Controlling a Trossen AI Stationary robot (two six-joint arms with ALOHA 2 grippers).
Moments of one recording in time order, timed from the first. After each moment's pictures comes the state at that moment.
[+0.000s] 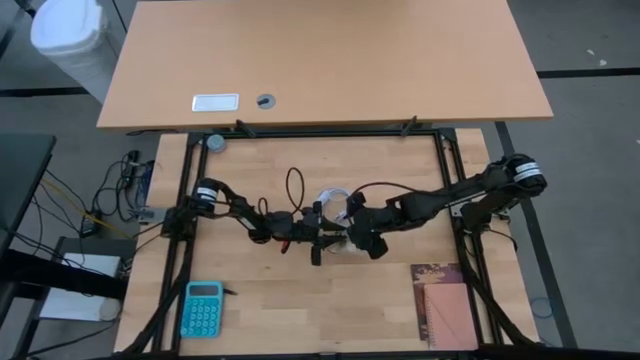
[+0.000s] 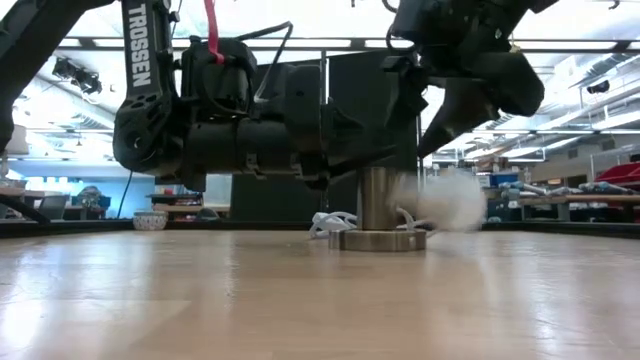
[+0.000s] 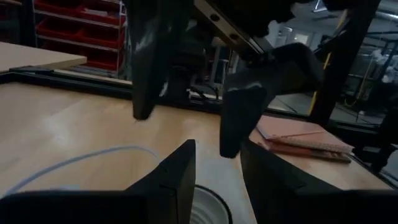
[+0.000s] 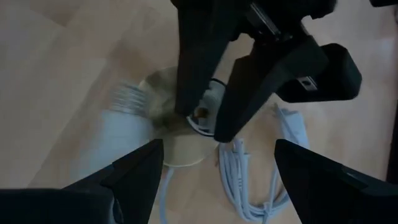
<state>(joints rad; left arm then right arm) -0.08 2.17 0.78 1.47 -0.06 -0.19 0.19 1.52 1.01 -0.43 0.26 -0.43</state>
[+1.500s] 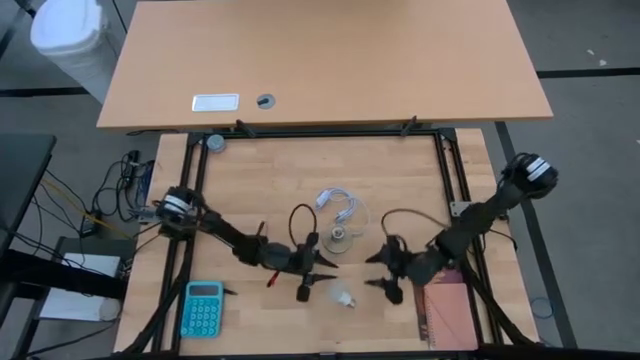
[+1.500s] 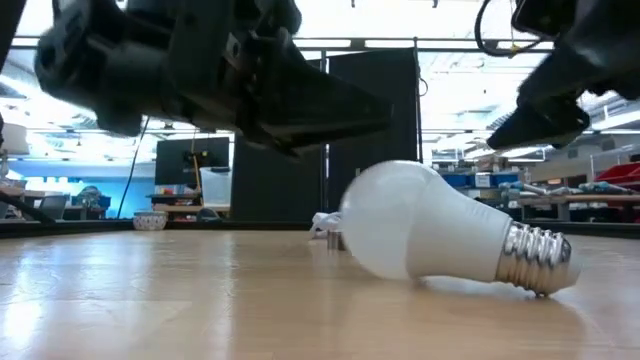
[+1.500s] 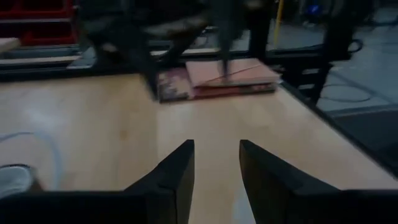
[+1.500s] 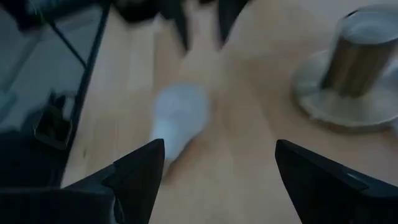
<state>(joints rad) -0.35 1.95 0.78 1.02 -0.20 -0.03 0.67 1.43 0.60 0.19 0.51 0.70</state>
